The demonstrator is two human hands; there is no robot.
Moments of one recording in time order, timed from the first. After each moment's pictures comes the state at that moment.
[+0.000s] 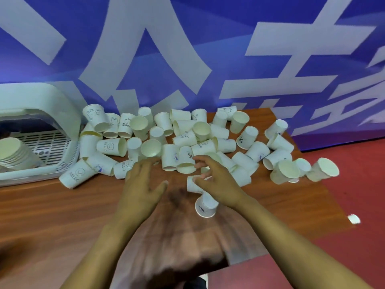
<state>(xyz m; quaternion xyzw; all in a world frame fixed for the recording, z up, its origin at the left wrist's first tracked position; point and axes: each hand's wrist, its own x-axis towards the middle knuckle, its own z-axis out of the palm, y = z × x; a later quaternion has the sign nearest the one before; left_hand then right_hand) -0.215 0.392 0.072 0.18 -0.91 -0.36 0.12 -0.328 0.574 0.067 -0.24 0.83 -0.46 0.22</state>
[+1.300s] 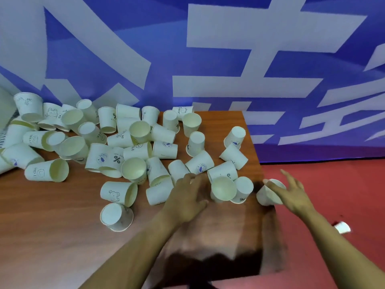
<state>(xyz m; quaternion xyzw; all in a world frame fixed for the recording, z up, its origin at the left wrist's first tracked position) -0.419 0.681 0.010 0.11 -0.94 -0.33 -0.06 -0.568 0.941 0.015 0.05 0.93 -0.29 0.23</state>
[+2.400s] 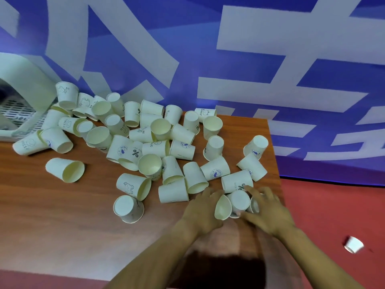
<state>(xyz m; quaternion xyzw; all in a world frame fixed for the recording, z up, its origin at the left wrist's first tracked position) -0.430 0.711 -0.021 0.14 -0.93 -0.32 -0.13 -0.555 0.884 -0.013 -0.29 0.92 -0.07 0.24</state>
